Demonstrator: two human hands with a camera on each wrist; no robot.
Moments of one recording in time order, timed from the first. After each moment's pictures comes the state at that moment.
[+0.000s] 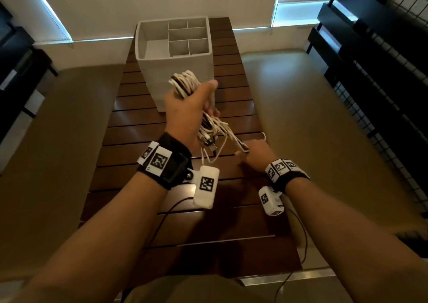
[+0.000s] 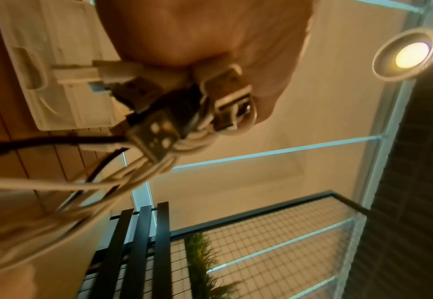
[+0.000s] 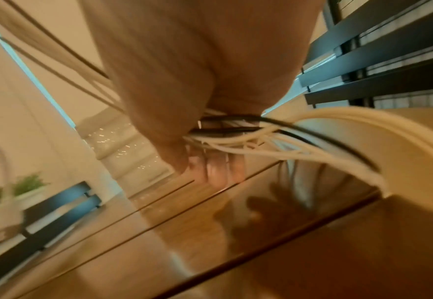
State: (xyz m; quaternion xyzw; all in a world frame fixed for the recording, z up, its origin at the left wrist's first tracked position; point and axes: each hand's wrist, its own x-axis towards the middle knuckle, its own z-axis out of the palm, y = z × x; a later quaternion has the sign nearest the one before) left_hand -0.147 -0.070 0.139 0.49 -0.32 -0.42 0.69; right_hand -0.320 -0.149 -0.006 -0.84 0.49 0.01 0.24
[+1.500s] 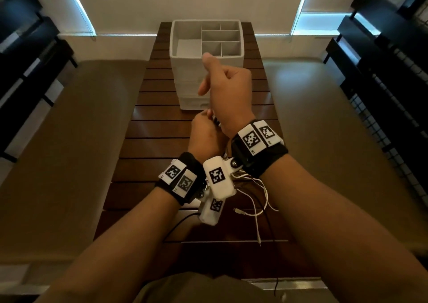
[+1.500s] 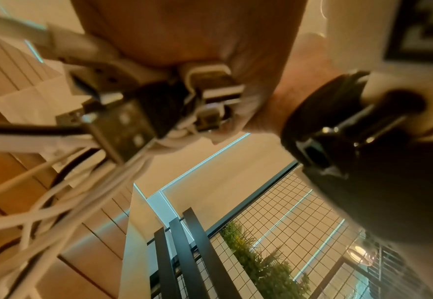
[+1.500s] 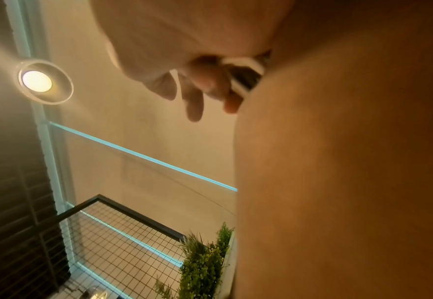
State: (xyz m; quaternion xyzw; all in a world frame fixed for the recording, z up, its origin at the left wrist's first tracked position) left_hand -0.100 -0.034 0.104 0.64 -0.41 -0.35 0.55; right_hand -0.153 -0.080 0.168 -0.60 0.35 -0.50 0.50
